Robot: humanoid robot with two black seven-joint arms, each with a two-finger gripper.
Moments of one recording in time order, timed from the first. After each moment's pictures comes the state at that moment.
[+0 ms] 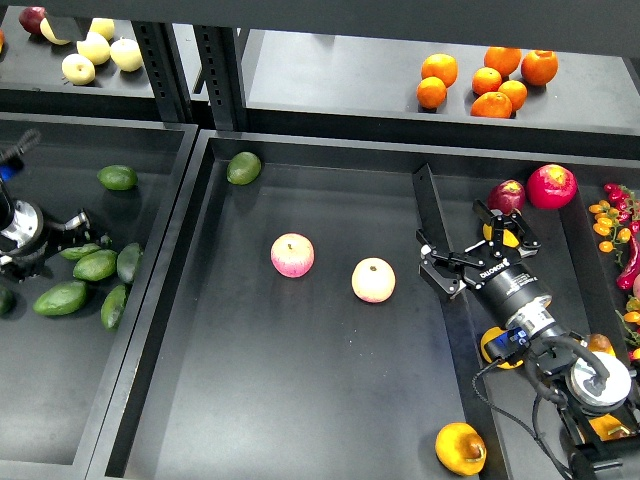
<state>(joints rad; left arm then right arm) -1.10 0.64 -0.06 -0.72 0.43 -0.49 0.49 0.11 -0.08 1.32 1.26 0.20 0.20 -0.28</state>
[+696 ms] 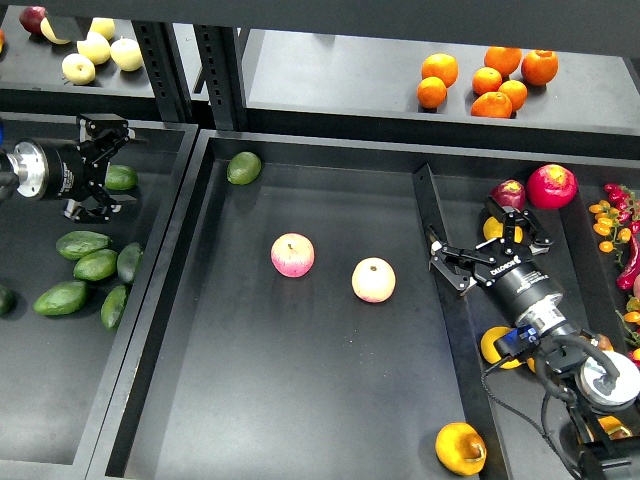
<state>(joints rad) -0.81 0.55 -0.71 -0.74 0.13 -0.49 0.49 0.11 -0.13 1.34 1.26 0.20 0.24 -0.28</state>
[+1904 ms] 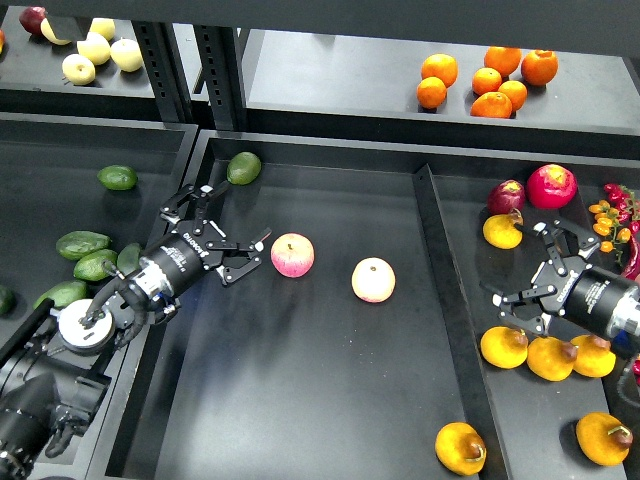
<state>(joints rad) -0.32 0.00 -1.42 -0.86 0.05 -0.49 0.49 0.34 -0.70 0.87 1.27 0.20 0.26 -0.45</state>
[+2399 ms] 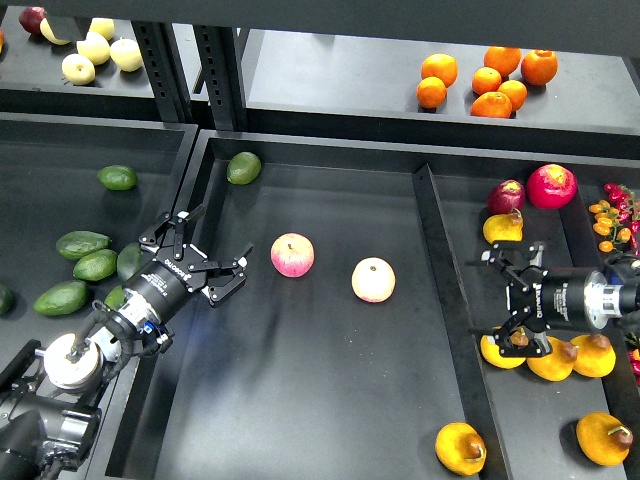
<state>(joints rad) -0.22 0.00 -1.43 -0.87 -0.09 -0.49 0.49 0.77 -0.78 0.29 1.28 0.20 0.27 -0.49</state>
